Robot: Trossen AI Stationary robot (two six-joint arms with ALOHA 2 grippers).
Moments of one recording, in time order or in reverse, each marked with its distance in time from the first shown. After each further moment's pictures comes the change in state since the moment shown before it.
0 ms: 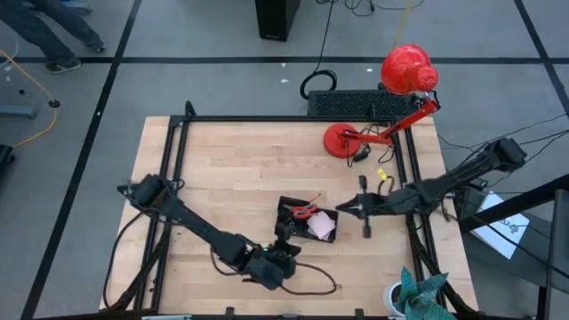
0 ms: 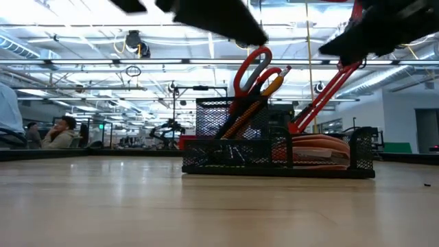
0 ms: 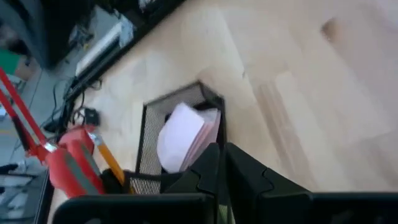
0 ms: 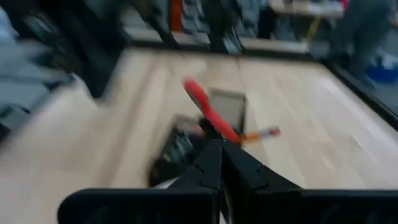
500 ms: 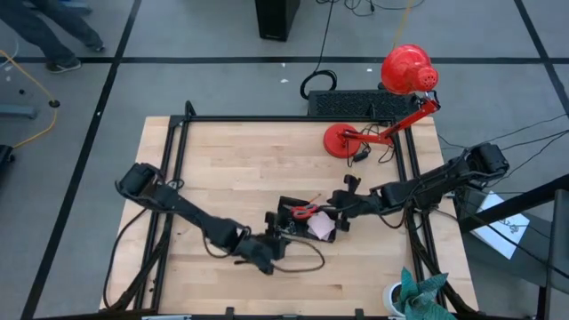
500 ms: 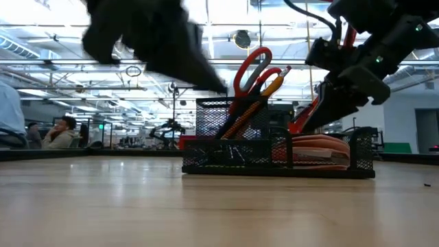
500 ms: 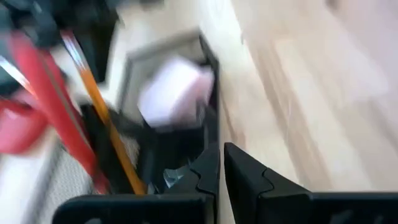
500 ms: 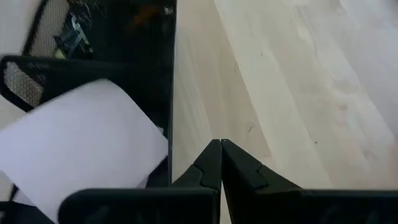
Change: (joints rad) left arm 0.068 -0.133 -0.284 0.157 0.161 -0.112; right arm -0.150 0.435 0.187 -0.297 0.026 0.208
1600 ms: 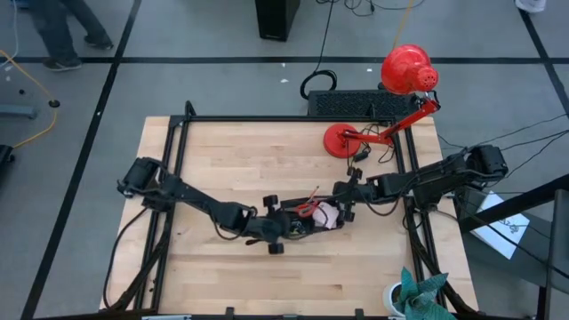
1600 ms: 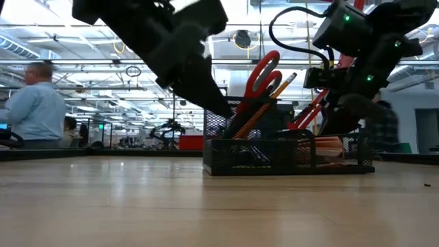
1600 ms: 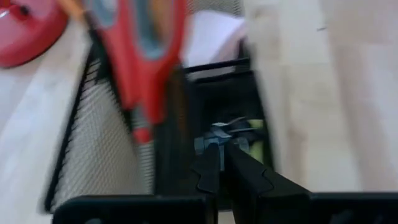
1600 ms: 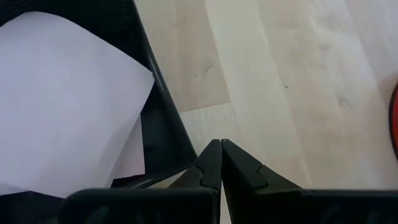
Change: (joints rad) left arm 0.152 0.000 -0.049 0.028 0.077 -0.263; right arm -0.164 0.011 0.000 -0.161 -0.108 -0.091
